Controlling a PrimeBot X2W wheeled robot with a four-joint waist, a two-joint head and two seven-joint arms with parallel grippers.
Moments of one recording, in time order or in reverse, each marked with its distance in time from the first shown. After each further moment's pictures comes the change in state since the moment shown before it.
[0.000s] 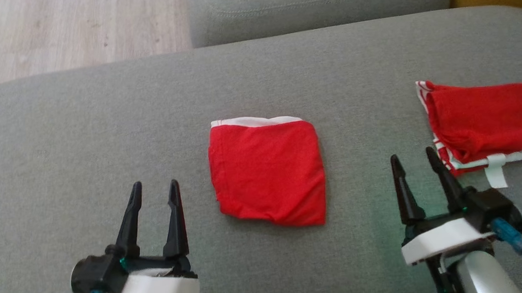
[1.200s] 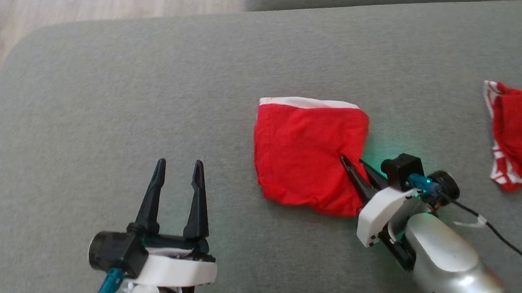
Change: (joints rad) left arm -0.088 0.000 -0.084 0.025 0.007 -0.006 0.000; right arm -0.362 -0.006 0.294 0.556 0.070 0.000 0.040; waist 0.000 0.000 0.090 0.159
